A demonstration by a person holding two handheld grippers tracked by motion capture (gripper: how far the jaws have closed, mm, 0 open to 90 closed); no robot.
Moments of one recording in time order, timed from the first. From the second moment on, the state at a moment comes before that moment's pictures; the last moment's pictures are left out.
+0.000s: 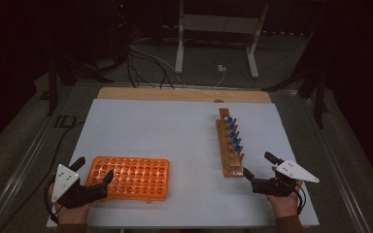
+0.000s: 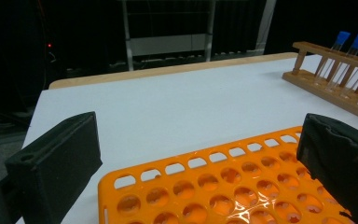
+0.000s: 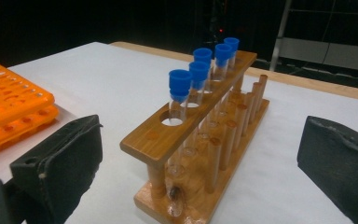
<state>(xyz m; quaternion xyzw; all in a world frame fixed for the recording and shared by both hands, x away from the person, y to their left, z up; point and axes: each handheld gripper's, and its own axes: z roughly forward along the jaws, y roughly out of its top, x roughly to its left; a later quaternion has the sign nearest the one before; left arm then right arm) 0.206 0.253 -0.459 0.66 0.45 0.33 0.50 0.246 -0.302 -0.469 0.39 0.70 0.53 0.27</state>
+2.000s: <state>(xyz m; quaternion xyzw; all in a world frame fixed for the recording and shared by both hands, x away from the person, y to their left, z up) 0.207 0.256 -0.464 0.64 0.48 0.34 0.49 0.298 -0.263 -0.458 0.40 0.76 0.47 0.21</state>
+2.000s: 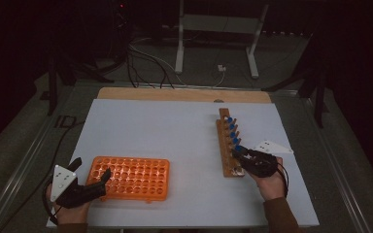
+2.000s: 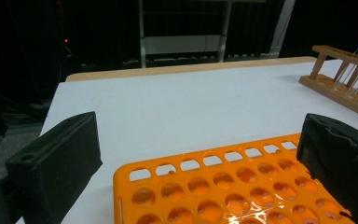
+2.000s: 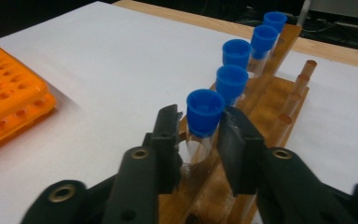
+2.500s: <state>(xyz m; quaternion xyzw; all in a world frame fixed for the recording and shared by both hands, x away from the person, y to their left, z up) 0.207 0.253 -0.464 0.65 0.47 0.34 0.49 0.300 -0.256 -0.458 0.40 0.77 0.46 0.21</state>
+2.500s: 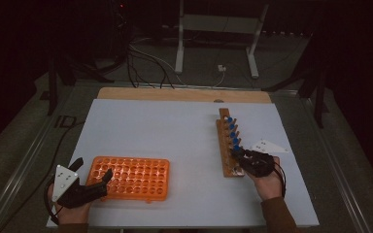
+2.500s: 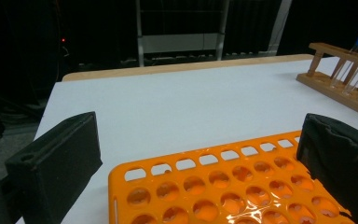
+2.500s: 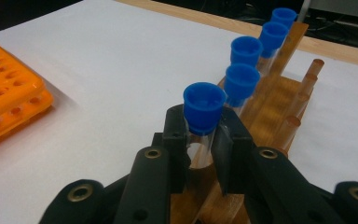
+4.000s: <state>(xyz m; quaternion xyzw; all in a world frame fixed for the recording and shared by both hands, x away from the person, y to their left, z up) 0.245 0.181 -0.415 0.70 0.38 0.28 0.53 0.295 -0.258 -0.372 0.36 0.77 0.49 0.21</state>
